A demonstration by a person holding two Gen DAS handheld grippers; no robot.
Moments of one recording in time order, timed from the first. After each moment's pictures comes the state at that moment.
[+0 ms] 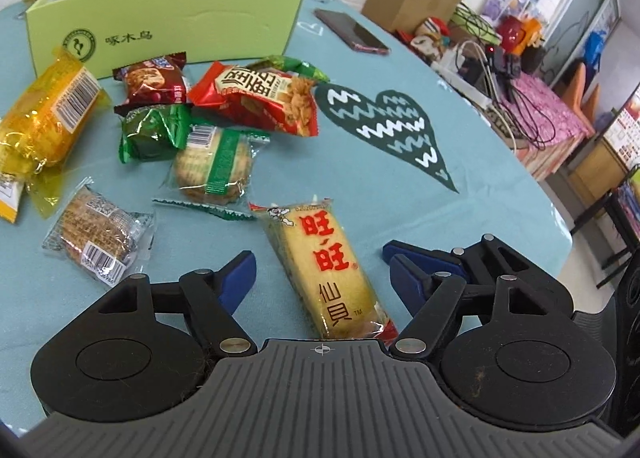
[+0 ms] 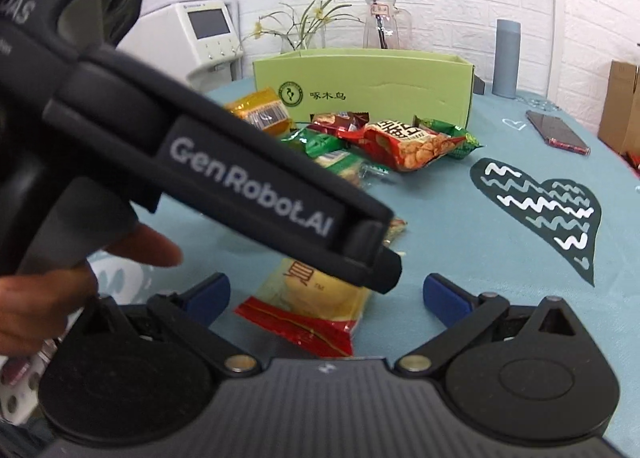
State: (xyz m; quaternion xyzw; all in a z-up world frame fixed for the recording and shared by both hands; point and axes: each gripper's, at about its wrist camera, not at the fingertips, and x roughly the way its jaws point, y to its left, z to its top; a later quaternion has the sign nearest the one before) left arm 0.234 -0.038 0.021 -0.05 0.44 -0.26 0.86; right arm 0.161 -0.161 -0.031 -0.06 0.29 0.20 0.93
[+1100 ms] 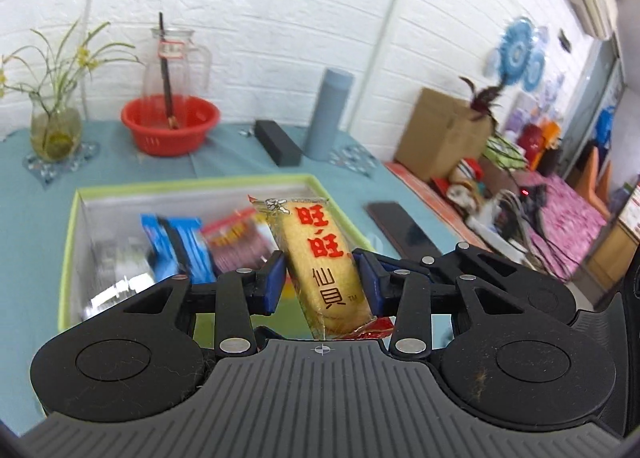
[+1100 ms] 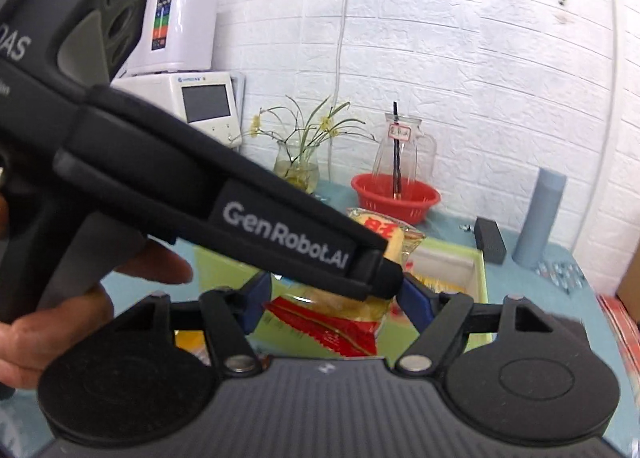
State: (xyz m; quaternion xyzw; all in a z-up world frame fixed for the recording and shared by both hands) left arm 0.425 0.003 0.140 -0.07 0.31 -0.22 0.92; right arm 0.381 -0.129 0.090 -0.10 0.19 0.26 0.94
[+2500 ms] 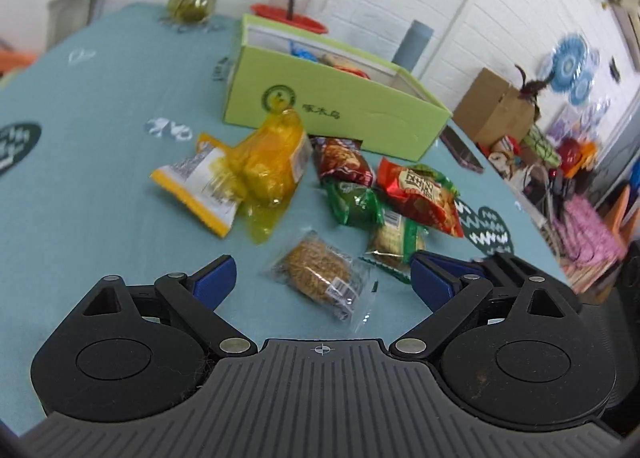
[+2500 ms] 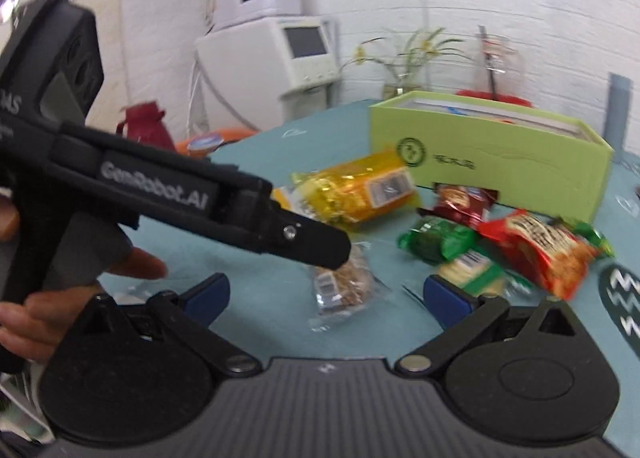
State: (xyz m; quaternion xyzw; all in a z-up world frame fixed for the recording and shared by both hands) left arm 0.222 0.103 0.038 -0.17 0.36 -0.14 0.90; right arm 0.216 -0.068 -0.009 -0.08 0.25 0.36 0.89
